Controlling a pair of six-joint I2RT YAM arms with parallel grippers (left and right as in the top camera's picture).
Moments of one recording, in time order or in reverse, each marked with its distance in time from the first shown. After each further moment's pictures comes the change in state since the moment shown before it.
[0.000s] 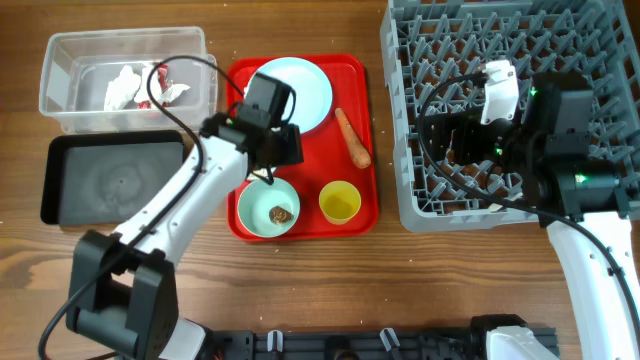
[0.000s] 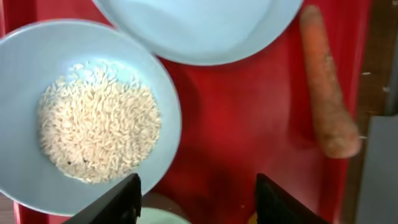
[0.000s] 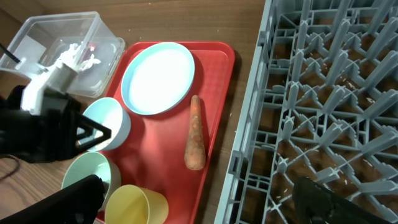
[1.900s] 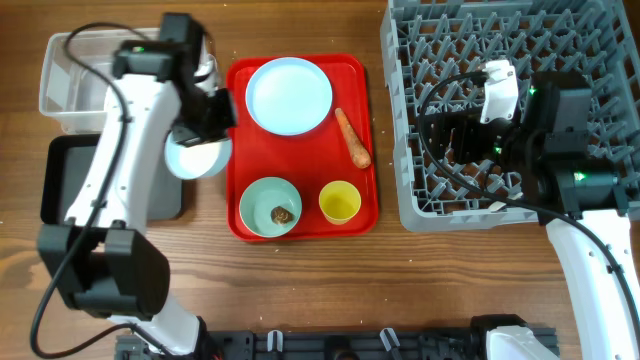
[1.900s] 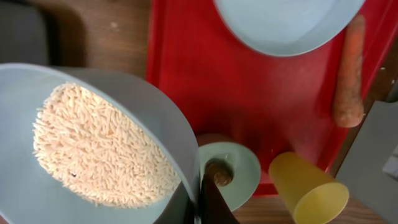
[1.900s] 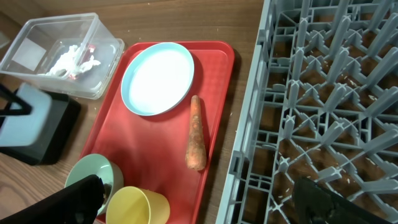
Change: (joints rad) left arm 0.314 0.136 0.510 -0.662 0.148 0.223; right arm 0.000 0.007 0.000 0.006 0.000 0.016
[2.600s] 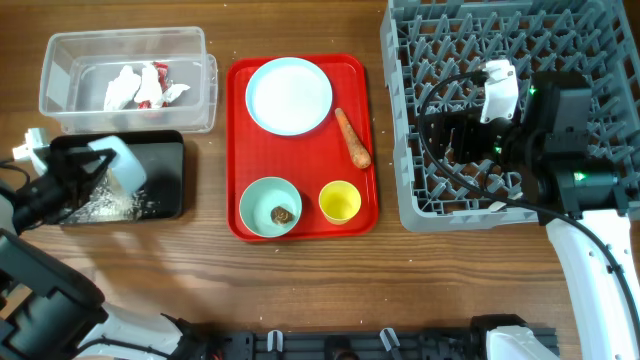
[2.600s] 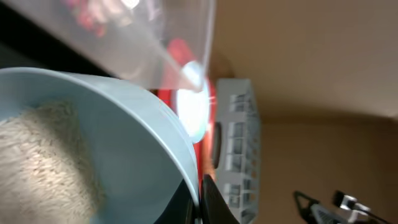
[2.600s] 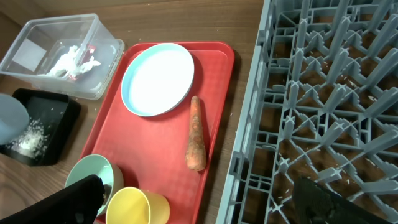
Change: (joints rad) left arm 0.956 -0.008 -0.479 0.322 1.051 0.549; right arm 0.000 0.000 0.000 0.003 0.000 0.002
